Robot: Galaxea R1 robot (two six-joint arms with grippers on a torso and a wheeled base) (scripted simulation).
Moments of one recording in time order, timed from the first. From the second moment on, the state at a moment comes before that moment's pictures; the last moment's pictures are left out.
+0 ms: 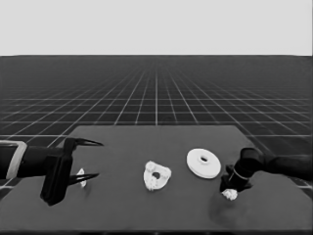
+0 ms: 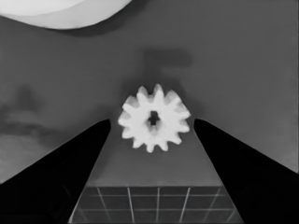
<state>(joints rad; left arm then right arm) -0.34 1.75 -0.42 0.31 0.68 0.35 -0.23 2.11 -1.19 -0.35 -1.32 0.97</state>
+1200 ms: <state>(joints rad) -0.34 1.75 -0.42 0.31 0.68 0.35 0.00 2.05 -1.07 -0.17 -1.46 0.99</state>
